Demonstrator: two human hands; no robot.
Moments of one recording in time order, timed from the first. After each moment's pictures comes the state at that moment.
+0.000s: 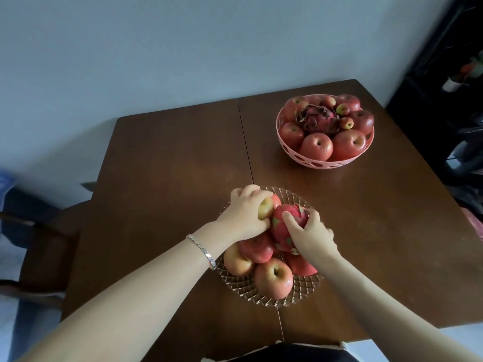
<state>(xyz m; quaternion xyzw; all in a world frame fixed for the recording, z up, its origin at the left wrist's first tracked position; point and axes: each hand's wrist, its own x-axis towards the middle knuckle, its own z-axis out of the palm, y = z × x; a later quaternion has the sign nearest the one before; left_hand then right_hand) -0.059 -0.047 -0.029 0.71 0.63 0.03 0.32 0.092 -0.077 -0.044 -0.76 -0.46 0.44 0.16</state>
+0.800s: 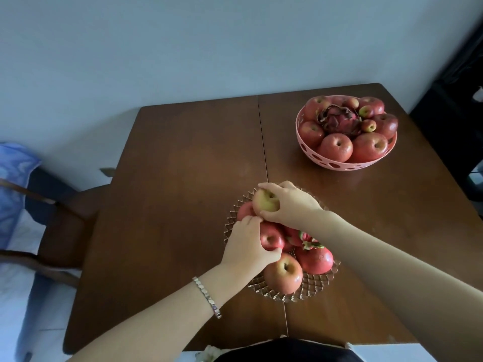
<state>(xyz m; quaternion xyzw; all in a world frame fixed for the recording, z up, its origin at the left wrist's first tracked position) -0.057 -0.120 -0.049 0.62 0.72 0.13 0.28 0.052 -0.030 -0.025 -0.55 -0.78 0.30 -0.02</state>
